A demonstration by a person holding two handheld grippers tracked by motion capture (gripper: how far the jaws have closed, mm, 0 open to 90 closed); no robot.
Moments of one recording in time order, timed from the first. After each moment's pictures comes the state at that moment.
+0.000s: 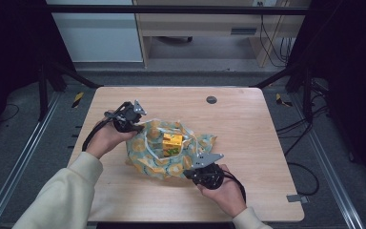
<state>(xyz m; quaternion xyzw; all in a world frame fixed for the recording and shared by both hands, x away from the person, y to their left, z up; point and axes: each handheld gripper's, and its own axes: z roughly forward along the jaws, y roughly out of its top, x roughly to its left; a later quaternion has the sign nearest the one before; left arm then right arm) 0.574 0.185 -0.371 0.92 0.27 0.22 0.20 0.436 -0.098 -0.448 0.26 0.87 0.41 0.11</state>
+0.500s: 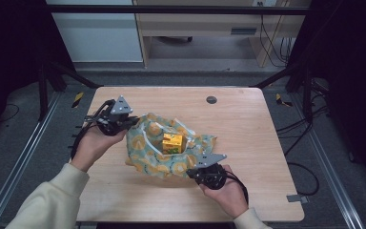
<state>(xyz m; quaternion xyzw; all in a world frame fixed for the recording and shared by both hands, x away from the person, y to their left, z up) 0.517 0.209 -0.319 0.87 0.26 0.25 0.34 0.434 -0.105 -0.448 0.28 0.86 0.40 0.12</state>
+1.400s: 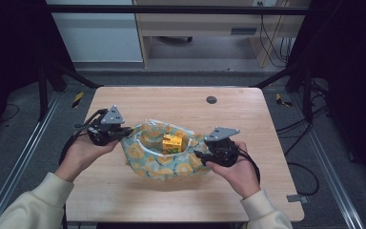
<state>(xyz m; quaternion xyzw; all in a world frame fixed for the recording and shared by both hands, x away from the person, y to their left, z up) 0.503 0.224 -0.331 0.89 0.24 0.21 0.31 0.472 -0.127 -0.382 0.33 0.84 0.38 0.19</state>
